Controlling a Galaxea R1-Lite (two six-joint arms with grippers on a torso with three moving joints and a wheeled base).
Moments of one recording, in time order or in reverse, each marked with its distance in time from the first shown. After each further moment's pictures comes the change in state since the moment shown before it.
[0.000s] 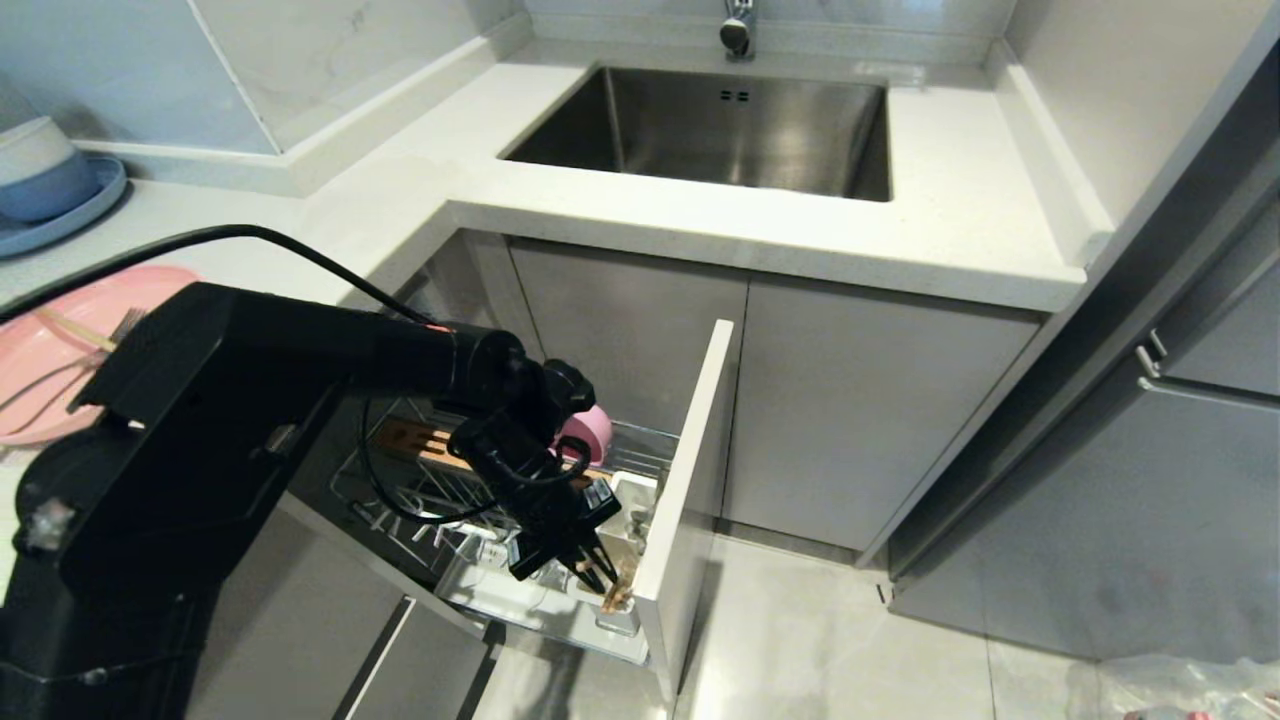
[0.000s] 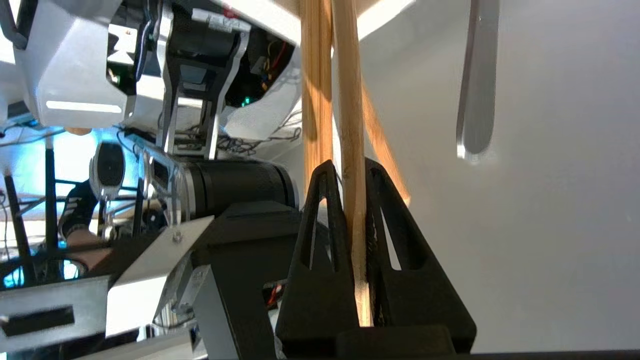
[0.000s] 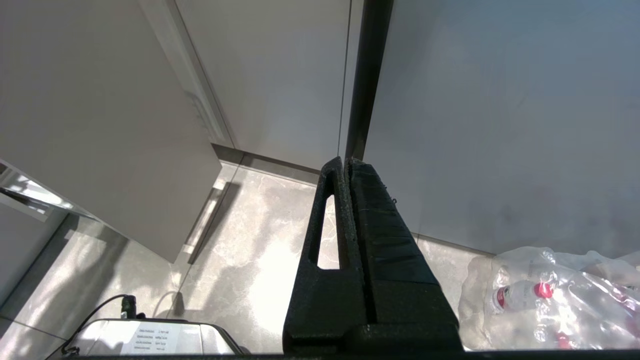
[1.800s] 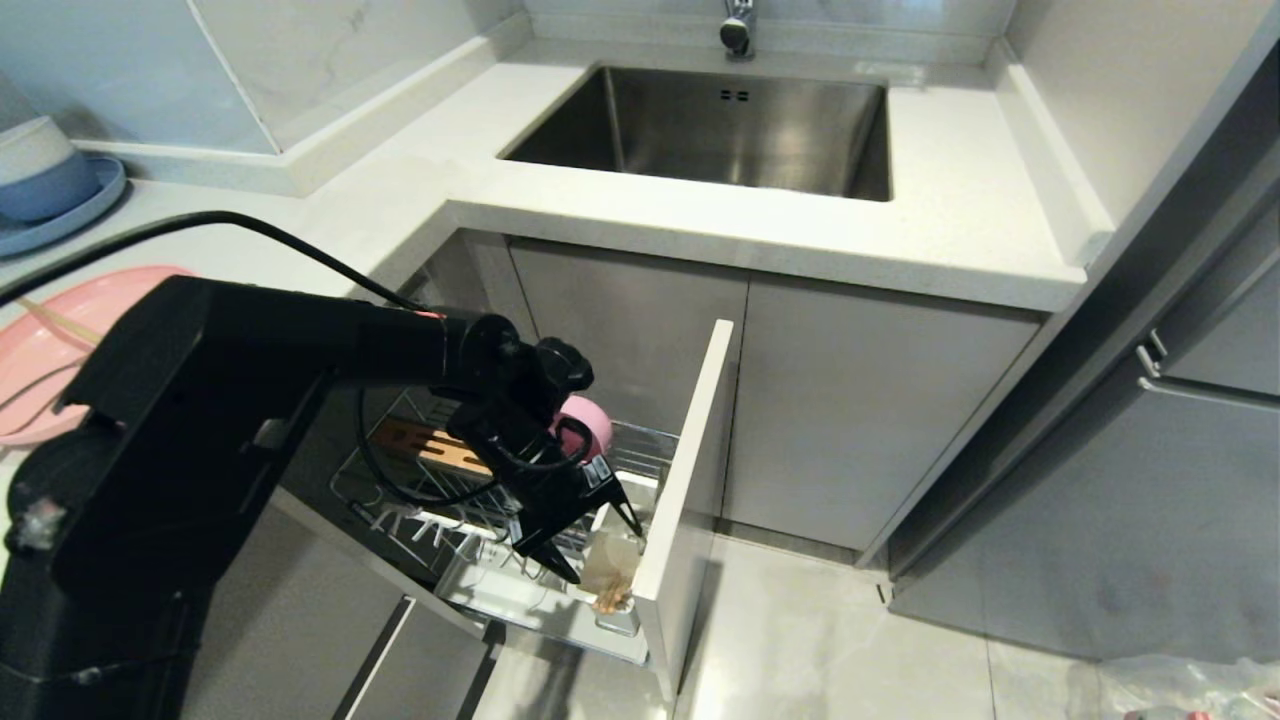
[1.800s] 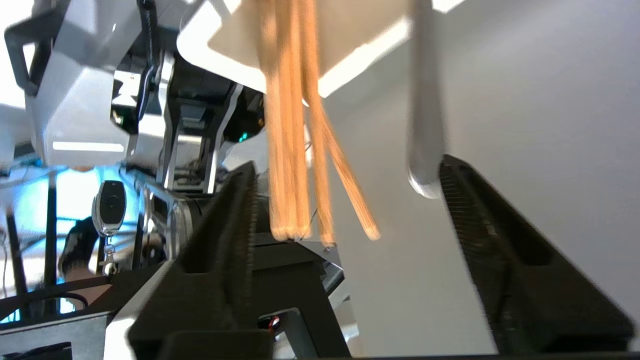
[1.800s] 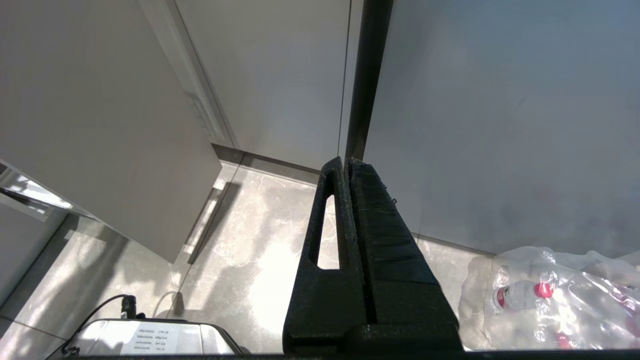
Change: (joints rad) left arm 0.006 -0.023 -0.049 -0.025 0.055 -0.006; right arm 0.000 0.000 0.000 0.000 0.000 0.000
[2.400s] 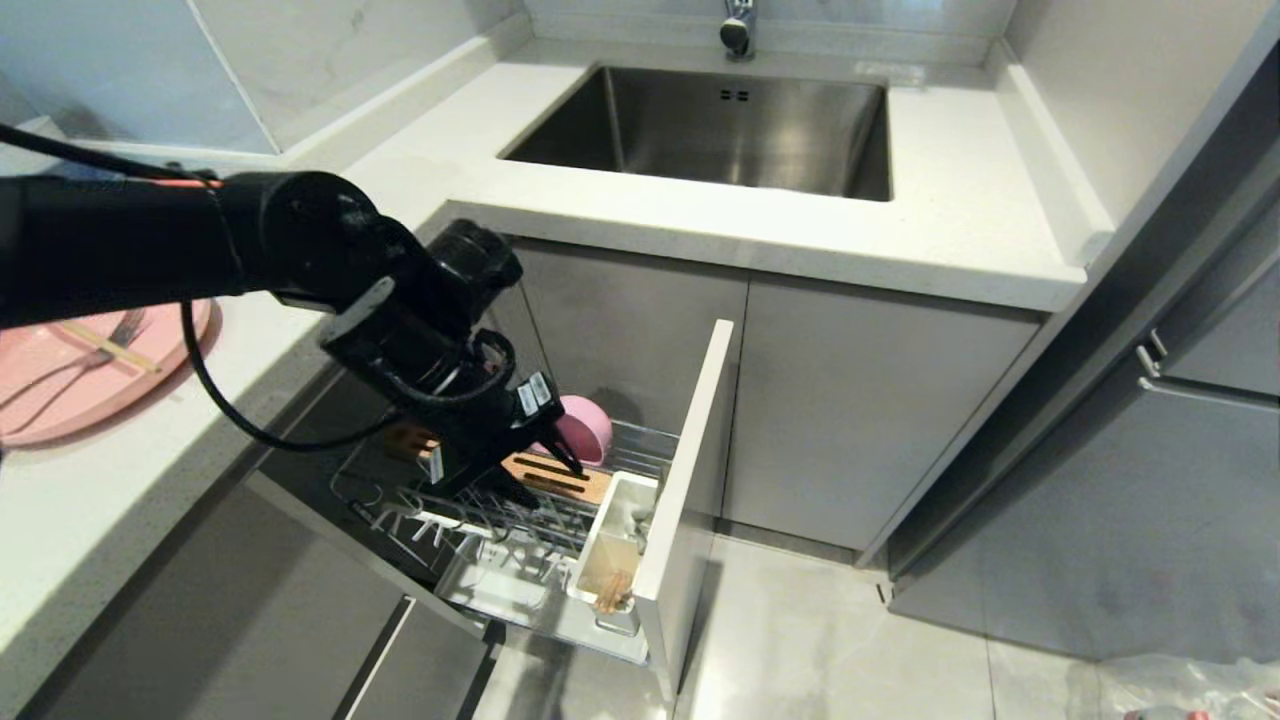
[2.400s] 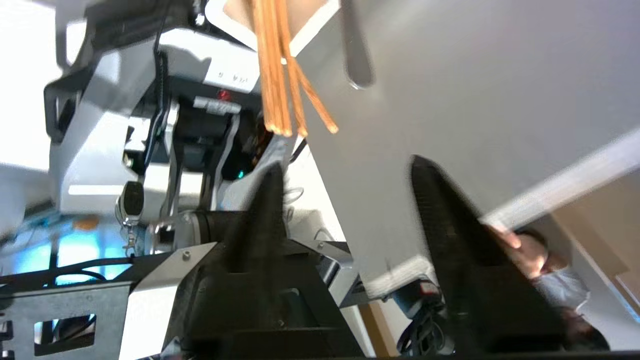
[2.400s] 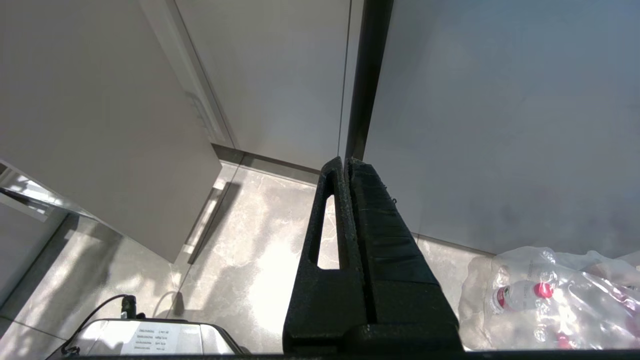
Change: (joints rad) left arm 0.004 -0.294 -0.007 0.091 0.118 -0.001; right arm 0.000 0.000 0.000 0.000 0.000 0.000
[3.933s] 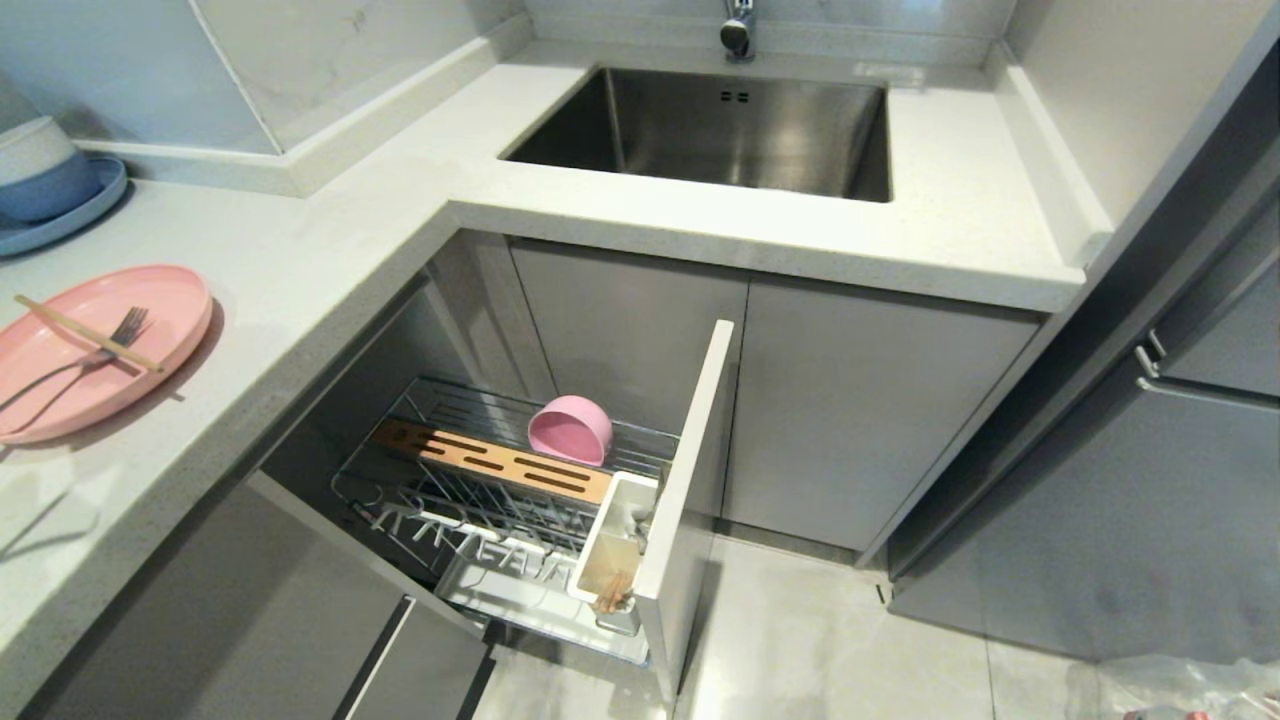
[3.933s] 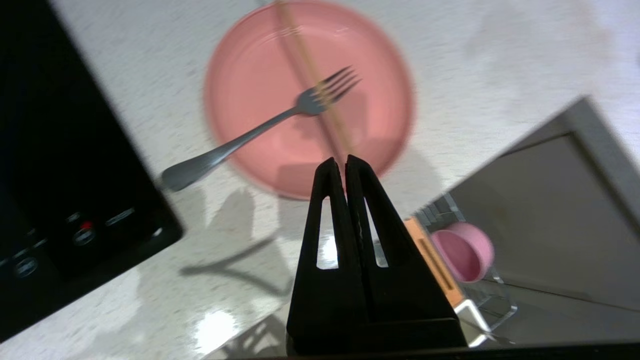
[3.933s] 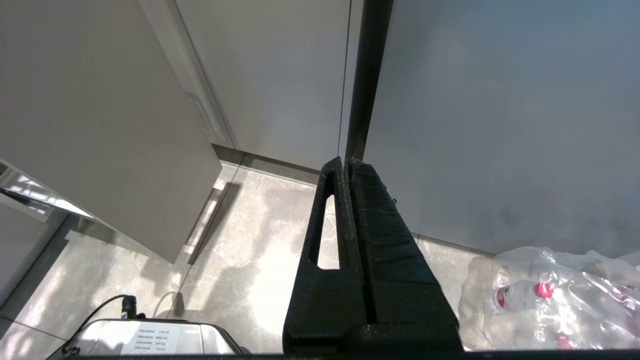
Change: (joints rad) left arm 0.722 -0.641 -0.058 -0.043 0.508 0.375; right arm 0.000 0.000 0.000 0.000 0.000 -0.001
